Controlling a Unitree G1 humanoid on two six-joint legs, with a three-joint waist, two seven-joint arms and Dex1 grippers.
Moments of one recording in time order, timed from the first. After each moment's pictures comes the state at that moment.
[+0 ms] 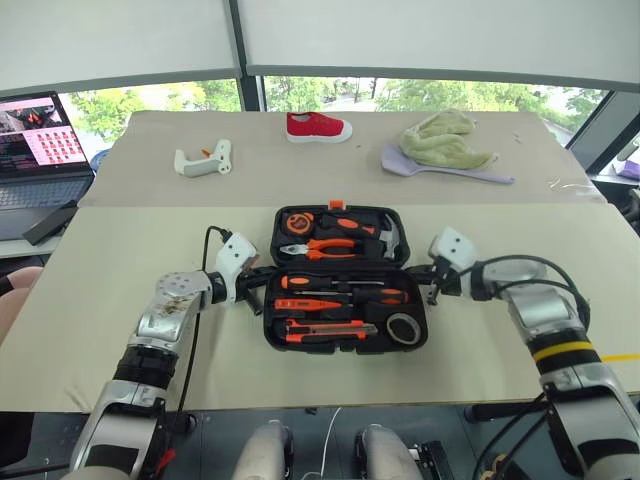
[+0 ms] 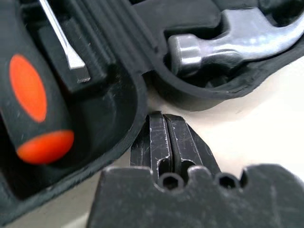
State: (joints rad) left arm -0.46 0.51 -0.10 0.26 -0.19 0.27 -0.94; right arm -0.53 -0.67 0.15 0.33 0.09 0.19 1.04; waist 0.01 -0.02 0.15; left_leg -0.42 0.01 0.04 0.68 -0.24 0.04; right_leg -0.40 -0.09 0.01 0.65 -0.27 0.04
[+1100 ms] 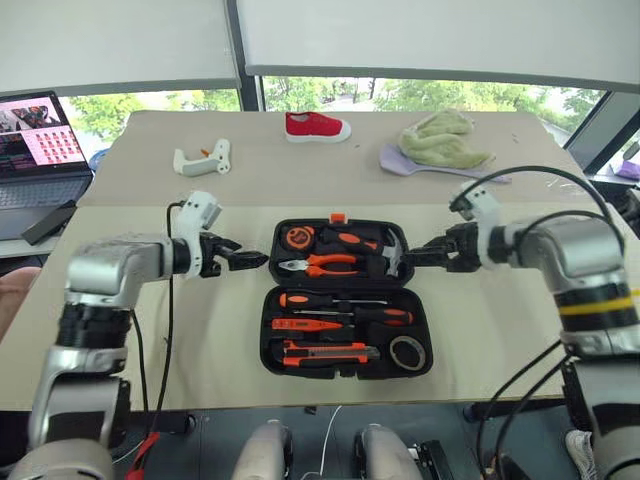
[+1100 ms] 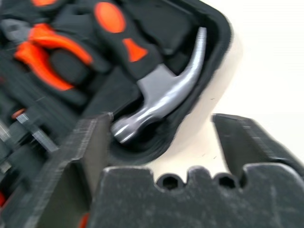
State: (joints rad) left arm -0.73 0.61 -0.01 0.22 -0.42 1.07 -0.78; right arm -0.88 -0.70 0.15 0.30 0.30 1.13 0.87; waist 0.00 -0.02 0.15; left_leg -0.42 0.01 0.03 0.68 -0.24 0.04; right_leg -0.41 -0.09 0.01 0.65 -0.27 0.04
